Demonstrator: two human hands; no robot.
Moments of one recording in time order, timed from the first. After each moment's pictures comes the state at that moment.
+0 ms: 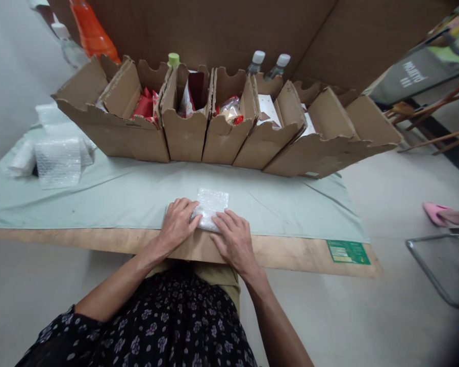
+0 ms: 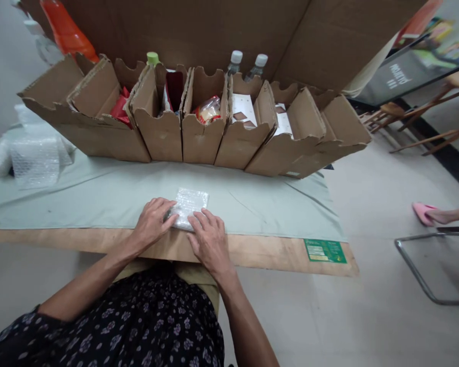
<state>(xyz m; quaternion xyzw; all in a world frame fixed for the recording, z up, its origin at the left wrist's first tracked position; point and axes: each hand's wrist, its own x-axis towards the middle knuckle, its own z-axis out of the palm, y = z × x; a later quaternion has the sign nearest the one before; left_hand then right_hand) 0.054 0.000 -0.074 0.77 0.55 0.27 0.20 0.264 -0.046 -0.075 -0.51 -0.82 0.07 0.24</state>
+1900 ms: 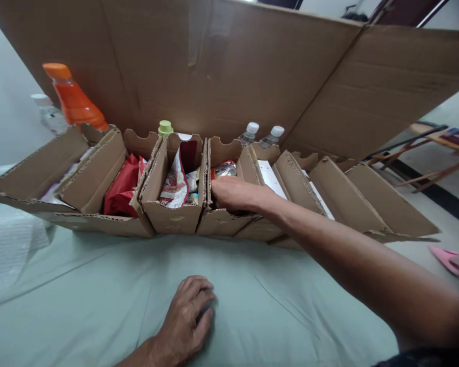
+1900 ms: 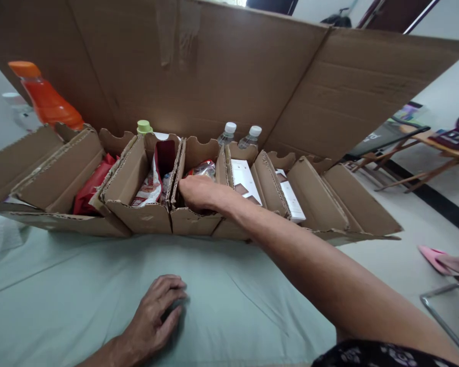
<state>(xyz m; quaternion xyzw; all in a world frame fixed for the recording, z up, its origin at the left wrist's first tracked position) 0.102 0.057 -0.105 0.77 0.40 0.41 0.28 0.241 0.282 0.075 -0.46 -0.89 0.05 0.04</state>
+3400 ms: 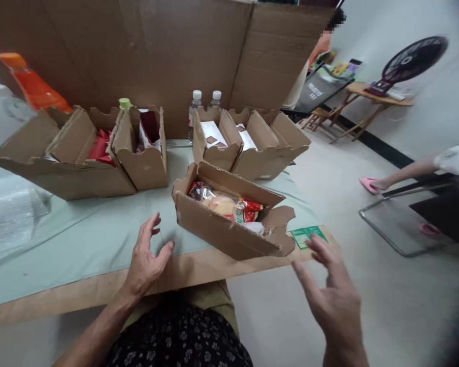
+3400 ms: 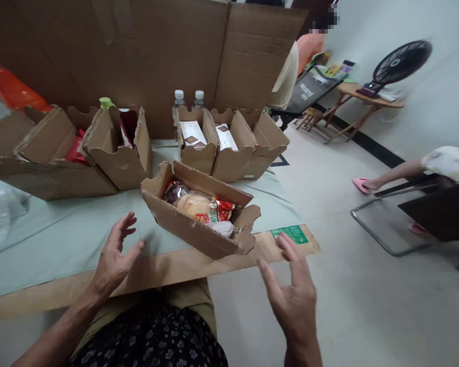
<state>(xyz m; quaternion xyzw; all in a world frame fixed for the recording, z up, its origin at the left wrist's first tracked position) 0.054 -0.014 -0.055 0.65 0.52 0.44 0.33 0.398 -0.148 0.004 -0.73 -0.54 -0.03 0.42</state>
